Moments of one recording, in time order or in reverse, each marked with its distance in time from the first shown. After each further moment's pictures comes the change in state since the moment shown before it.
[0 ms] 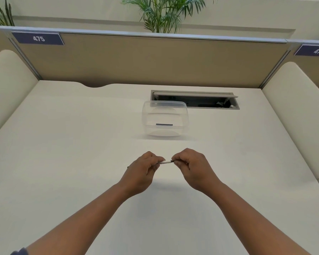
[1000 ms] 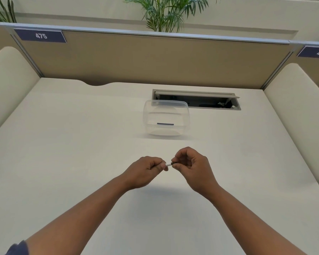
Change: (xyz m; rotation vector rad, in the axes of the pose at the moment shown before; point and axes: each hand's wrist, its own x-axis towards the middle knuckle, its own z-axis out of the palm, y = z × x) left_hand 0.010 0.009 -0.013 -0.167 -0.259 -0.186; right_hand -0.009 -0.004 0.006 0.473 0.047 0.206
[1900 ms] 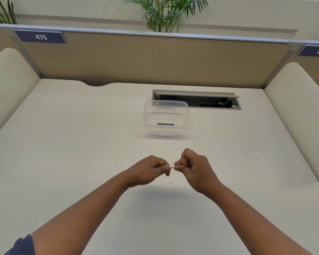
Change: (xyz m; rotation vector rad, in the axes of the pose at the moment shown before) left_hand 0.006 0.014 -0.003 -0.121 -0.182 -0.032; right_hand 0.001 0.001 -0.007 -0.173 -0.058 -0.010
